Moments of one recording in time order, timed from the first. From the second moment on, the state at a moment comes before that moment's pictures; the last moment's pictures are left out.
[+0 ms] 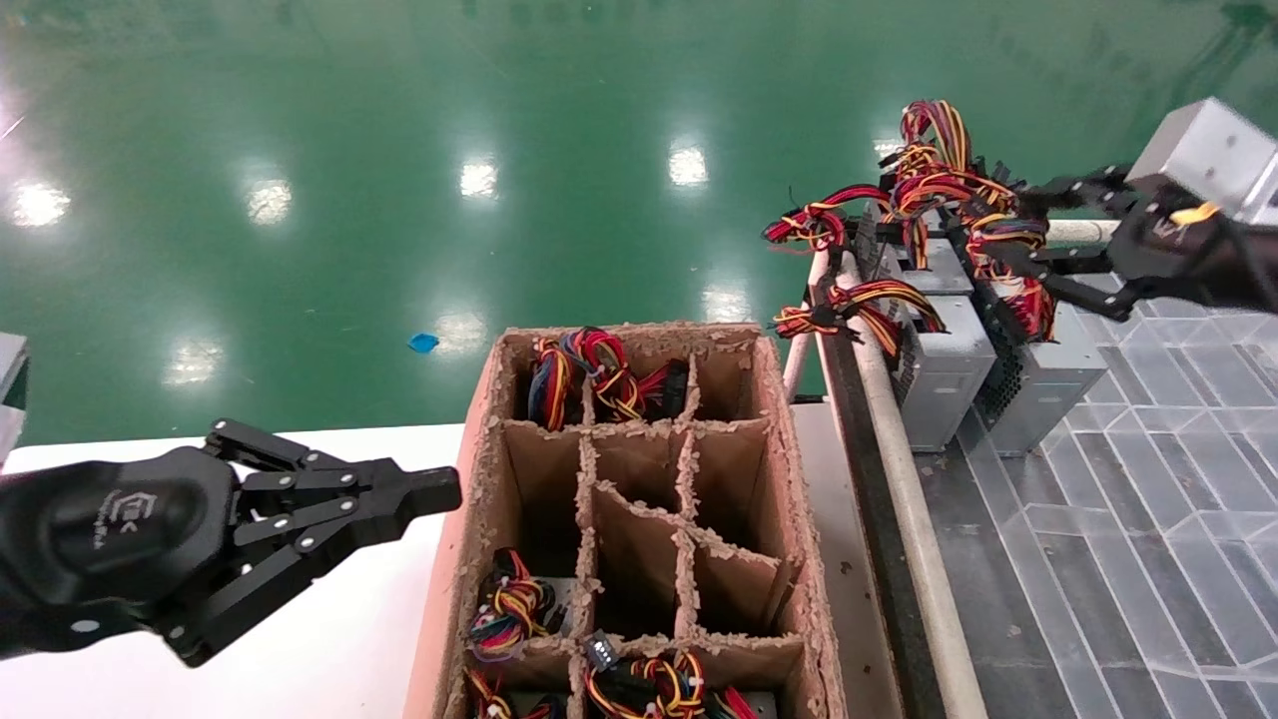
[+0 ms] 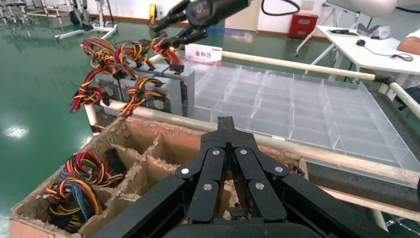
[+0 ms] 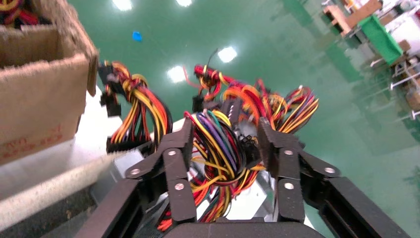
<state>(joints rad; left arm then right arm) -1.09 0.54 0.43 -1.21 0.60 1.40 -0.10 1.58 -0.57 -0.53 1.01 -1.42 -1.06 0.08</state>
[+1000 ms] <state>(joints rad) -1.09 0.54 0.43 -1.21 0.60 1.40 -0.10 1.47 -0.56 -0.43 1.17 -1.17 -1.18 0.14</state>
